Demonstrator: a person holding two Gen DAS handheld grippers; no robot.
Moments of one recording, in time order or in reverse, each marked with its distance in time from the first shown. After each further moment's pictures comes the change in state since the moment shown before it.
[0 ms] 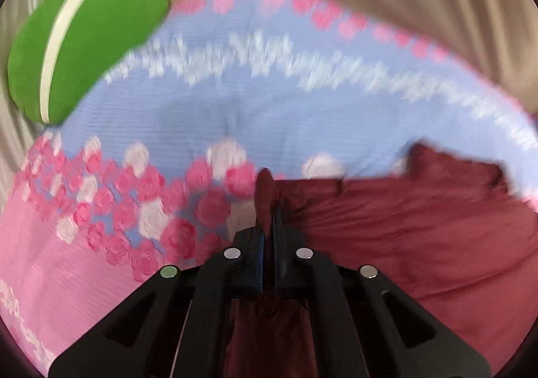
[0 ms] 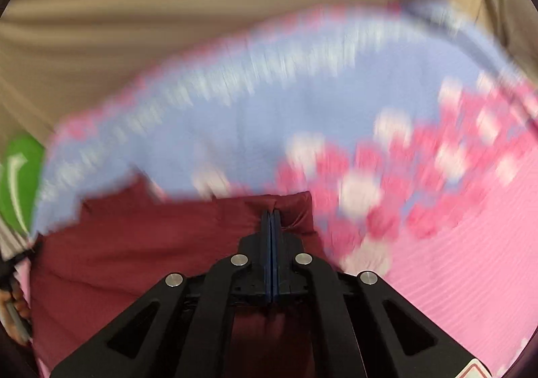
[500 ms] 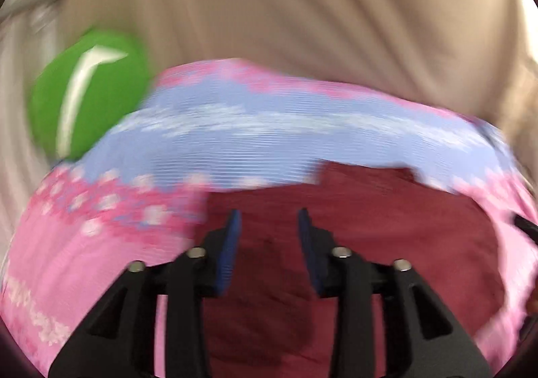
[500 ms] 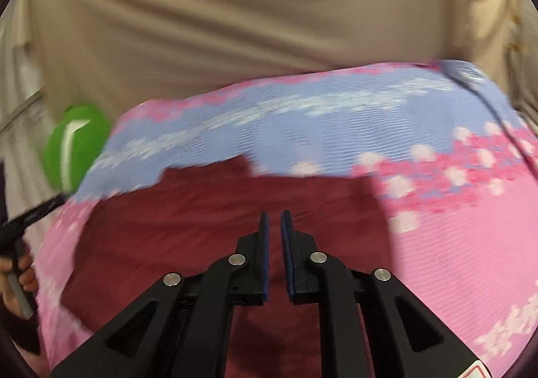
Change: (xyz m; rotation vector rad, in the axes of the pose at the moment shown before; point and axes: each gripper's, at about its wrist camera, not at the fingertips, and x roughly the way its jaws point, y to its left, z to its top) left arm -0.167 -0.061 -0.068 0.138 -0.262 -0.176; right arm -0.130 0.096 -0.063 -0.221 -0.147 0.207
